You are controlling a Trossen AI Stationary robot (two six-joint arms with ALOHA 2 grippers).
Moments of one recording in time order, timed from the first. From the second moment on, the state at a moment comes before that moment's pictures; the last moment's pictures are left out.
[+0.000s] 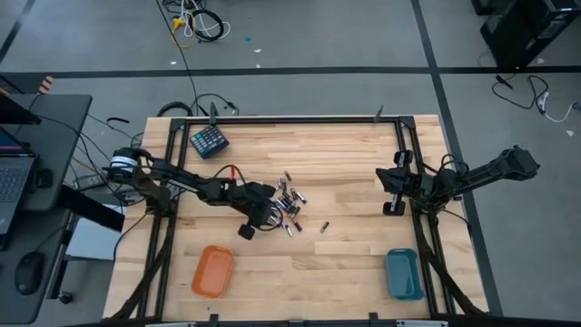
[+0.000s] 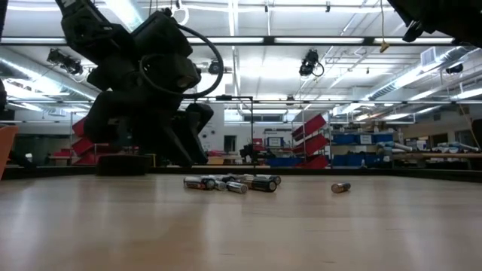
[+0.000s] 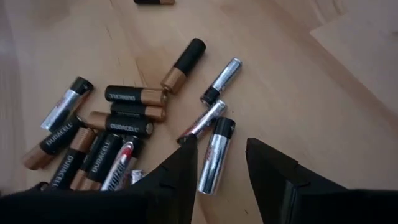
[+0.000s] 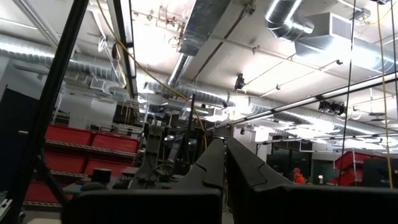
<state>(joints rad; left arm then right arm) -0.03 1.61 0.65 0.20 0.19 0.40 0.24 0.57 0.01 1.18 0.36 -0.42</state>
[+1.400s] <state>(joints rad) 0.04 1.78 0.65 0.29 0.38 0.31 0.24 0.57 0.01 1.17 0.36 -0.42</state>
